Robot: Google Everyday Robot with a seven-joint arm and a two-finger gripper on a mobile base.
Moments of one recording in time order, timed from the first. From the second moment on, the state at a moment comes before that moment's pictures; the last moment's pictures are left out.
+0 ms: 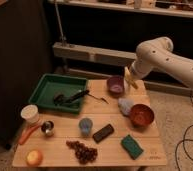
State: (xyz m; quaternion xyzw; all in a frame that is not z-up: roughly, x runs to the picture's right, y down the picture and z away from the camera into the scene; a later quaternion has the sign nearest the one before) arm 0.200 -0.053 0.754 -0.17 0.05 0.49 0.86
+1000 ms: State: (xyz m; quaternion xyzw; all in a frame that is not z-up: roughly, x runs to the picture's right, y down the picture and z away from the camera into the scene) arm 0.191 -0.083 0.790 -0.33 0.01 0.53 0.78
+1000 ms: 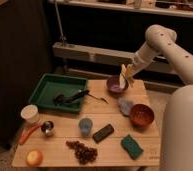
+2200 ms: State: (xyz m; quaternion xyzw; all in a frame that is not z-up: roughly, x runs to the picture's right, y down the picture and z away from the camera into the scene) arm 0.189 -0.044 0.815 -0.28 -0.08 0.51 0.81
